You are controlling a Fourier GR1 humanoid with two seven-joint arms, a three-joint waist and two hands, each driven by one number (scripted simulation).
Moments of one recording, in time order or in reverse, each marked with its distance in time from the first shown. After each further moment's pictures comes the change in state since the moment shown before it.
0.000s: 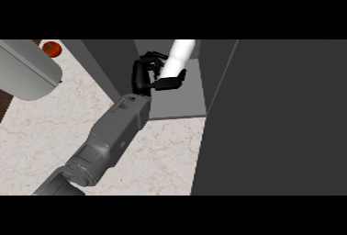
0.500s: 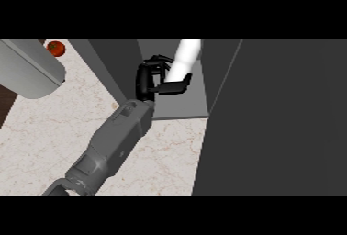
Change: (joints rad) left arm 0.107 -0.004 -0.030 -0.211 0.016 -0.047 0.101; right arm -0.030 0.004 0.025 -0.008 0.020 -0.042 0.059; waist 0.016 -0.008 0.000
